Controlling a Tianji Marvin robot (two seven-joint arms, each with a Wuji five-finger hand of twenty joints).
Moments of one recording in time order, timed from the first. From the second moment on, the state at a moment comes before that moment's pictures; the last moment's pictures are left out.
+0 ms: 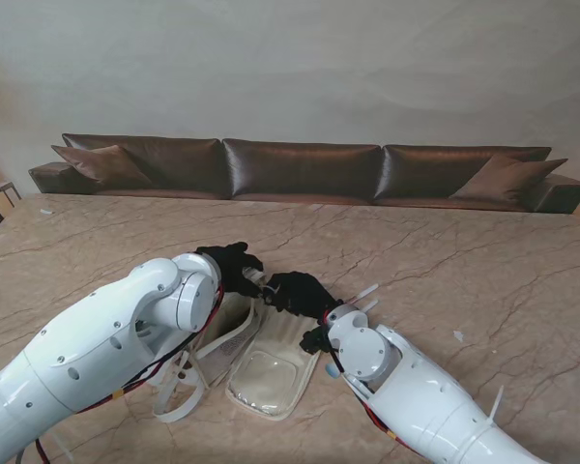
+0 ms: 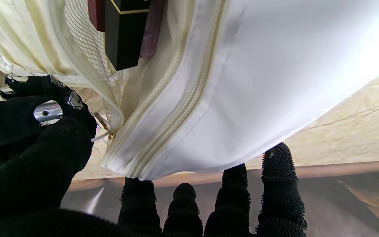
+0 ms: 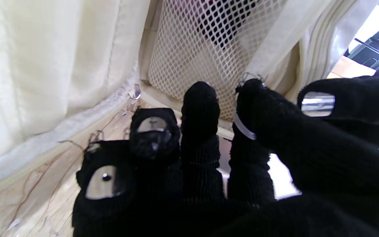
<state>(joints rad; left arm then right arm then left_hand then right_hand) 1.00 -1.01 -0.68 -1.63 0.84 0.53 -0.61 -1.19 -1.28 0.78 -1.12 -0.08 -0.15 -0.13 0.39 -0.33 0.60 -0.02 0.32 -0.14 0.29 0.29 0.14 0.01 0.01 0.21 0.23 0.24 0.20 0.47 0.11 0.35 0.88 0.66 0.38 -0.61 1.29 -0.25 0.88 -0.25 0.98 0.66 1.10 0.01 0.94 0.65 1.08 0.13 1.31 1.11 0.85 0.20 1.77 0.96</state>
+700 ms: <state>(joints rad) 0.84 -1.02 -0.55 -1.50 0.69 0.51 -0.57 -1.17 -1.29 0.77 -1.09 -0.08 -0.15 -0.14 0.60 -0.45 0.70 -0.16 0.61 -0.26 0.80 0.42 0.70 0.02 0.29 0.95 0.80 0.30 0.78 0.95 0.39 0.31 1.24 0.70 0.38 -0.61 1.29 -0.25 0.88 -0.25 0.98 0.66 1.10 0.01 0.94 0.65 1.09 0.13 1.31 1.11 0.86 0.20 1.77 0.96</state>
